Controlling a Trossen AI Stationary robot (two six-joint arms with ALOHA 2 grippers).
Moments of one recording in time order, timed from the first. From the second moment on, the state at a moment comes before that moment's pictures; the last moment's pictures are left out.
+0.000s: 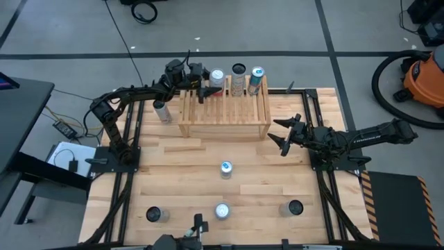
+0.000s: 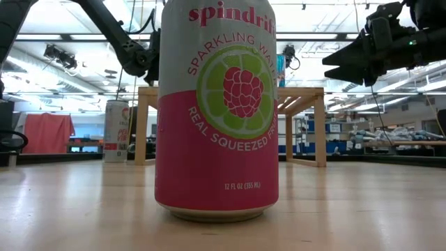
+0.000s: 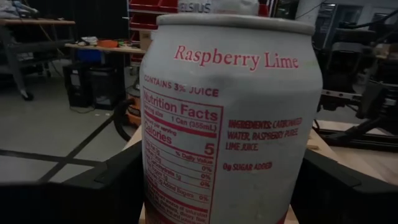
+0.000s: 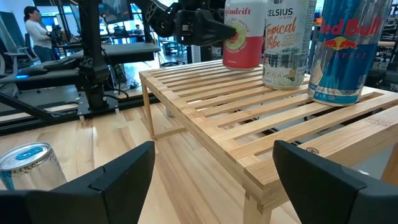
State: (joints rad) left arm 0.78 1.78 1.04 0.72 0.69 -0.02; right arm 0.07 0.50 0.12 0.34 0.52 0.08
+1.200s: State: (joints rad) left arm 0.79 1.78 1.04 0.66 0.74 -0.02; right arm 0.07 0.50 0.12 0.34 0.52 0.08
